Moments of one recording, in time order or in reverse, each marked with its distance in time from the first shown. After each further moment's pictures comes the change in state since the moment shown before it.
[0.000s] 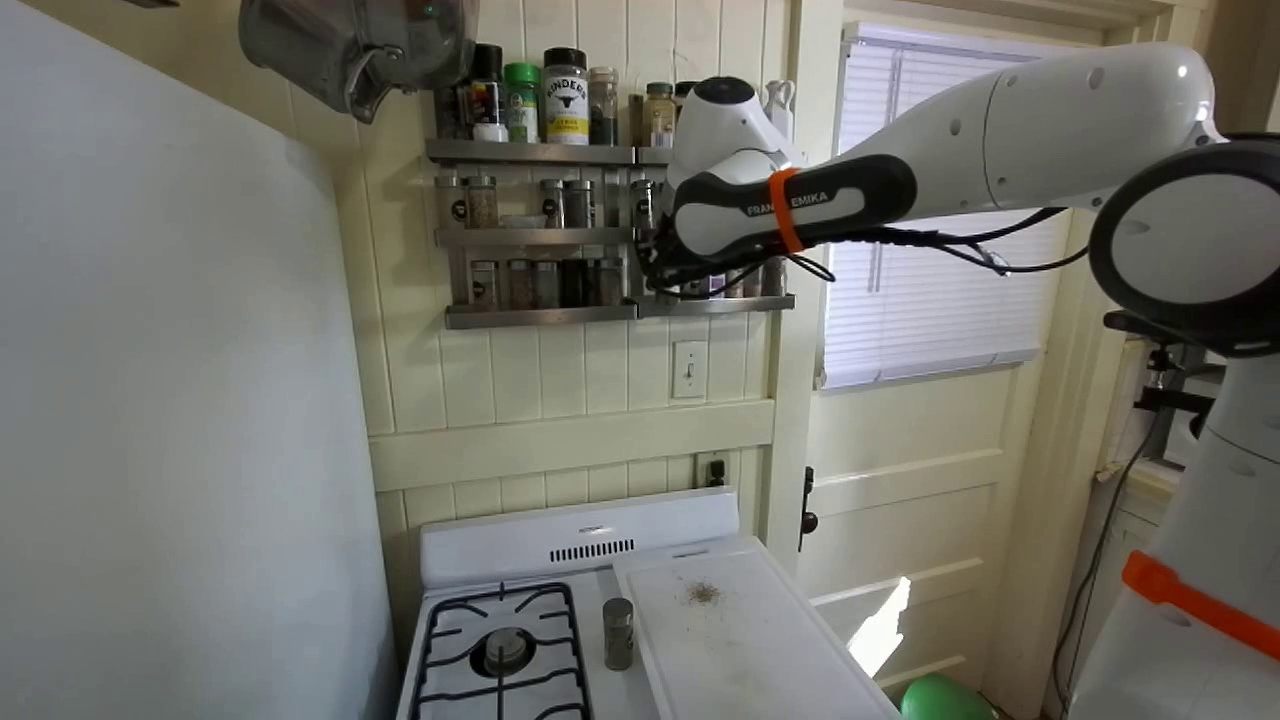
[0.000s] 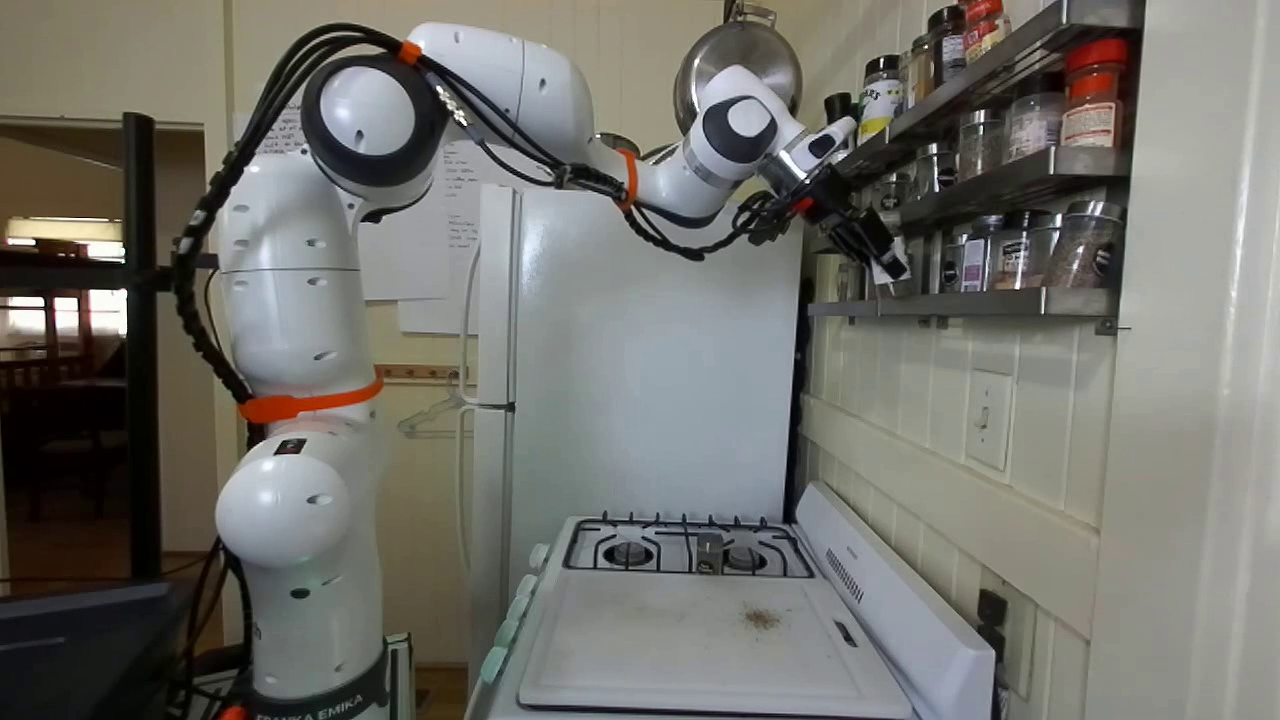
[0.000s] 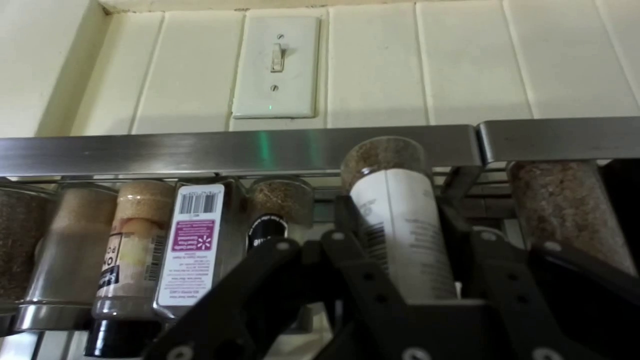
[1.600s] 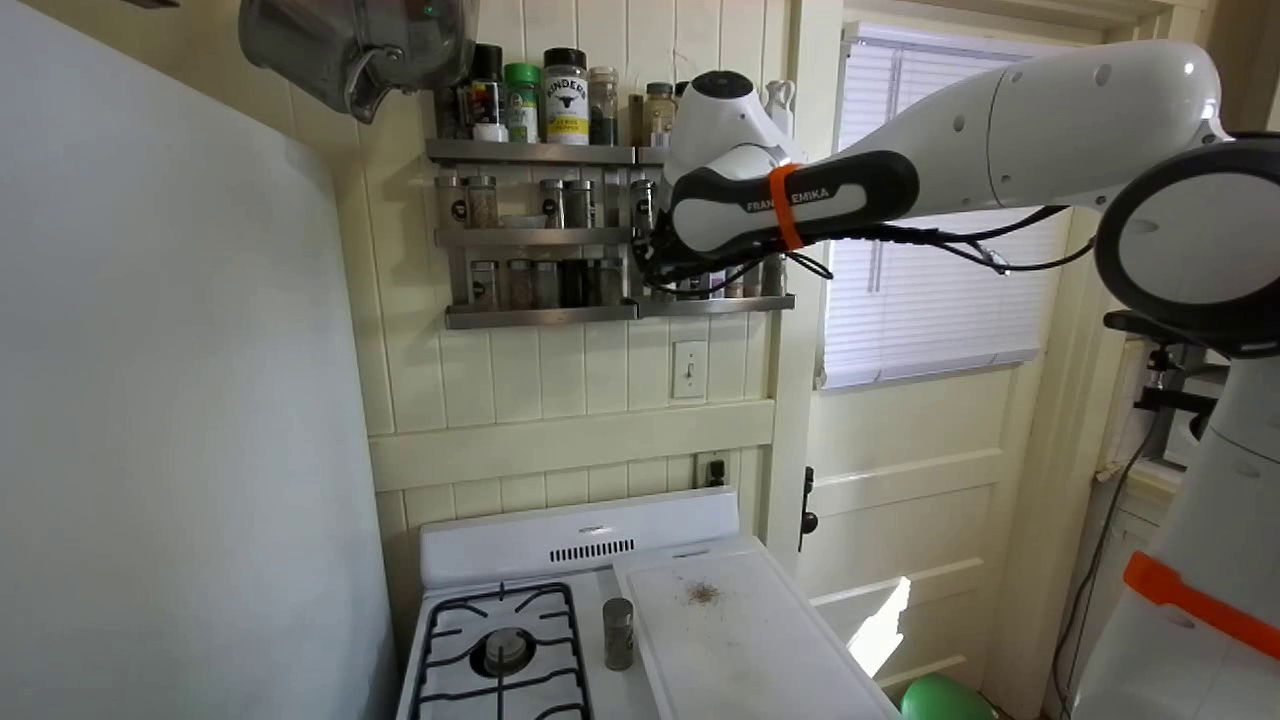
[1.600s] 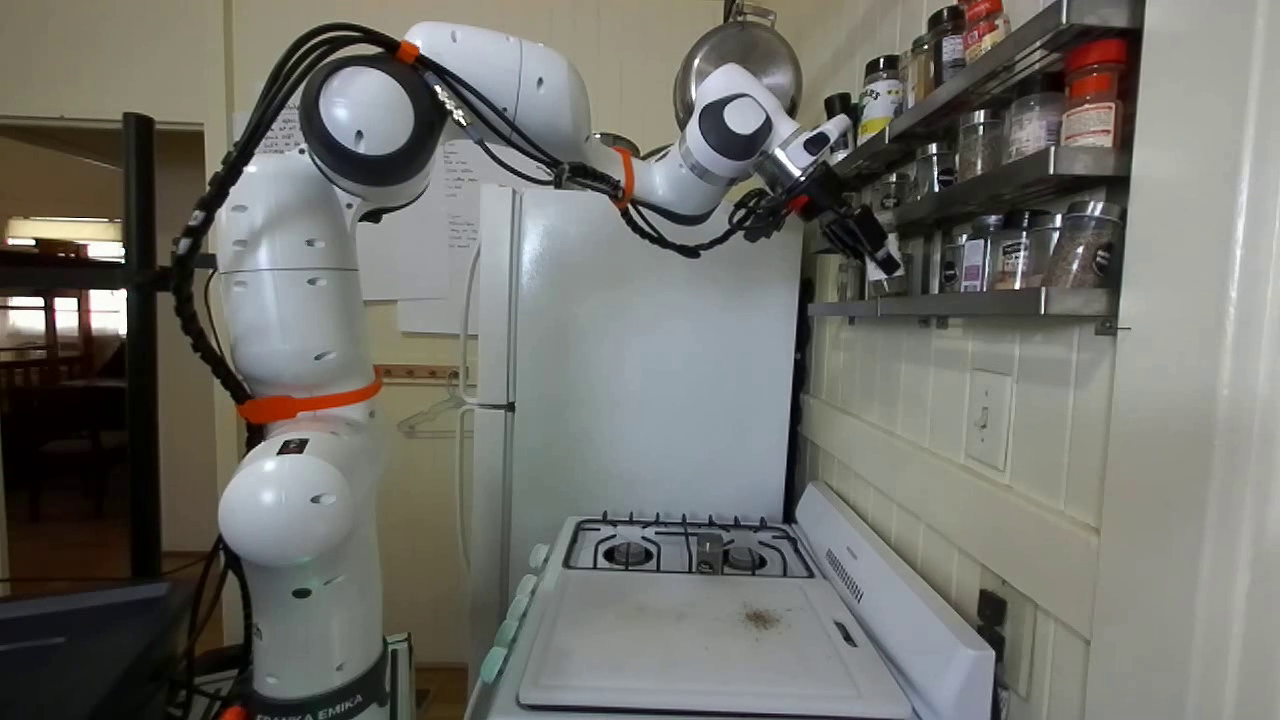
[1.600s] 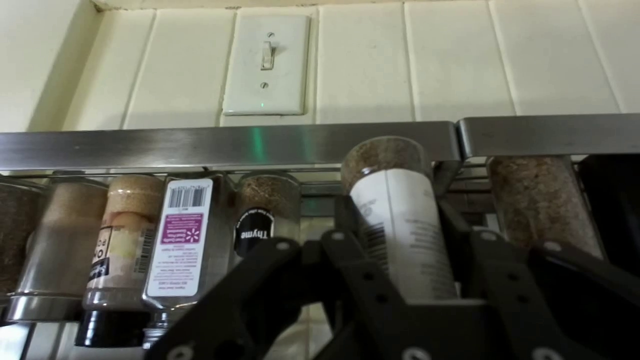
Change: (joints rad) arm 0.018 -0.007 -0.004 0.003 0.001 -0.005 0.000
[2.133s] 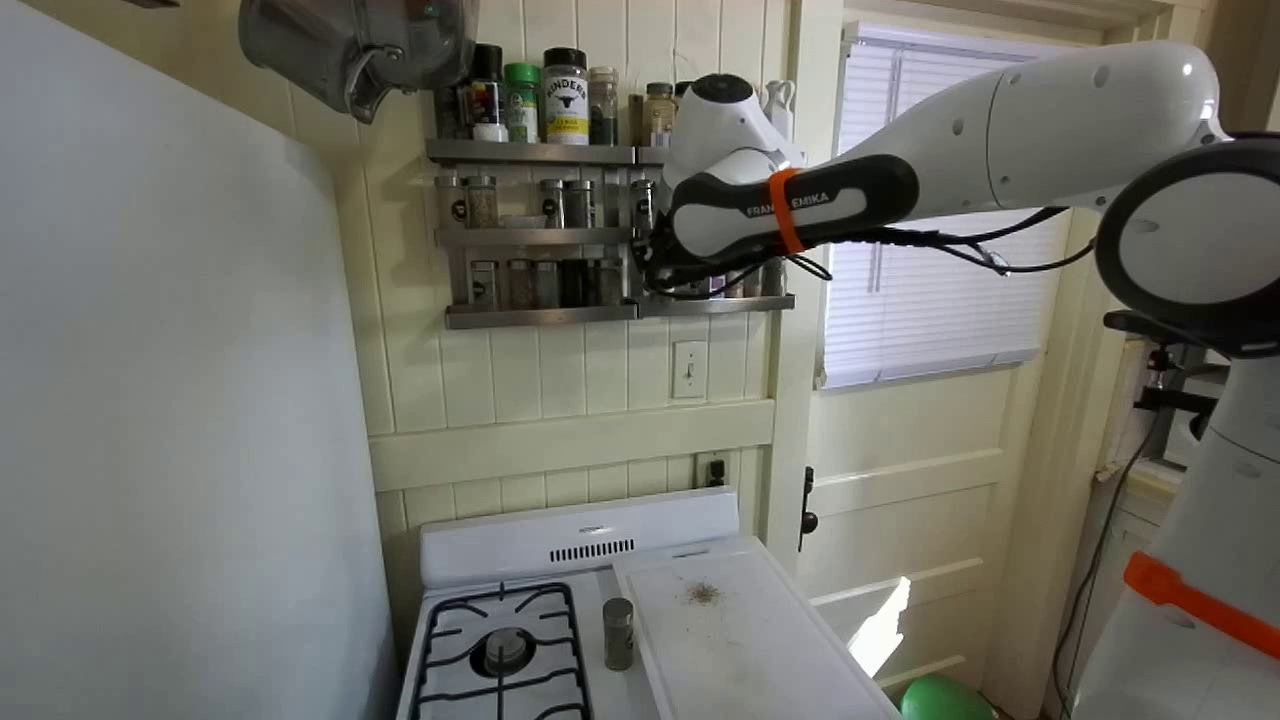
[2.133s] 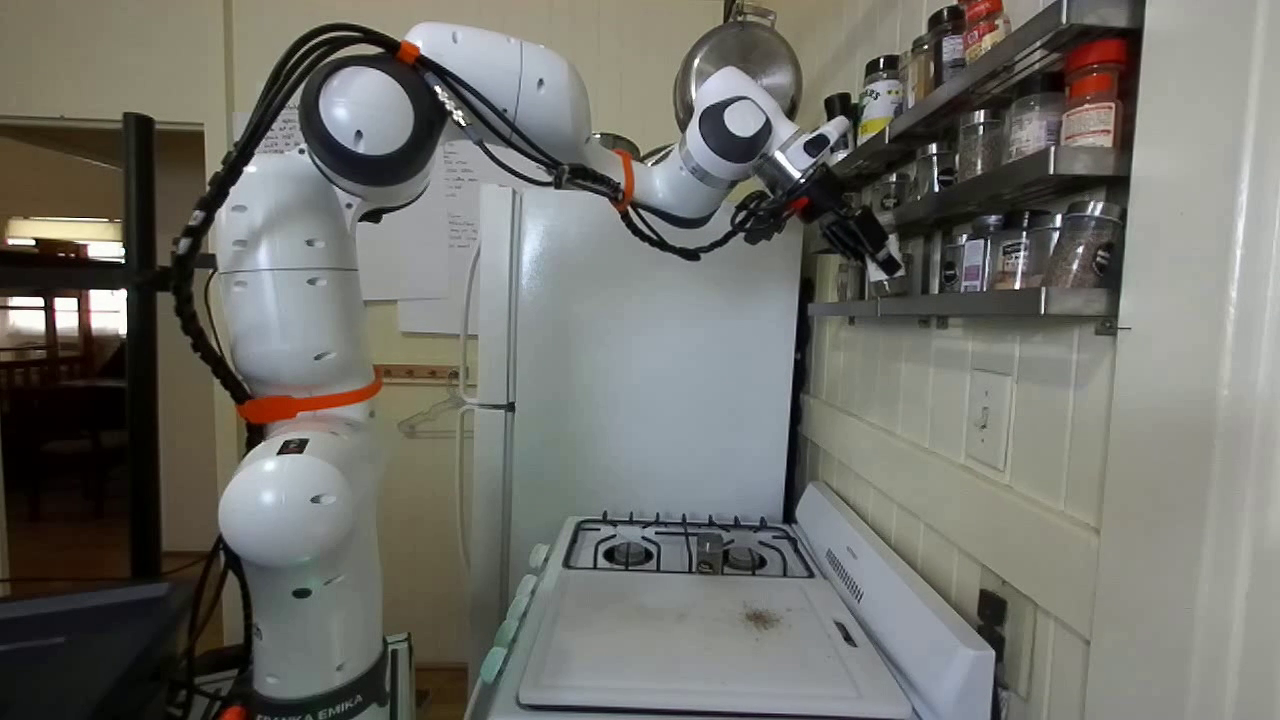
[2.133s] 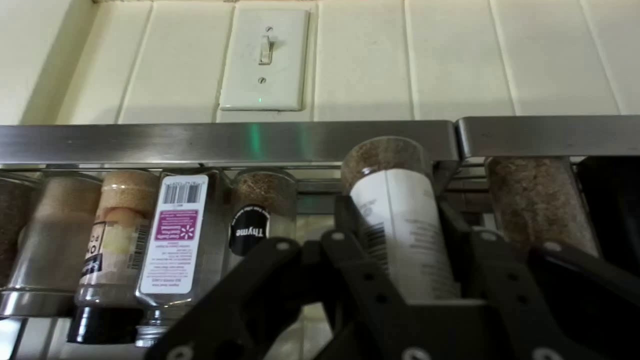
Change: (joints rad) arm 0.000 -0.001 0.000 -0.012 -0.014 0.024 -0.002
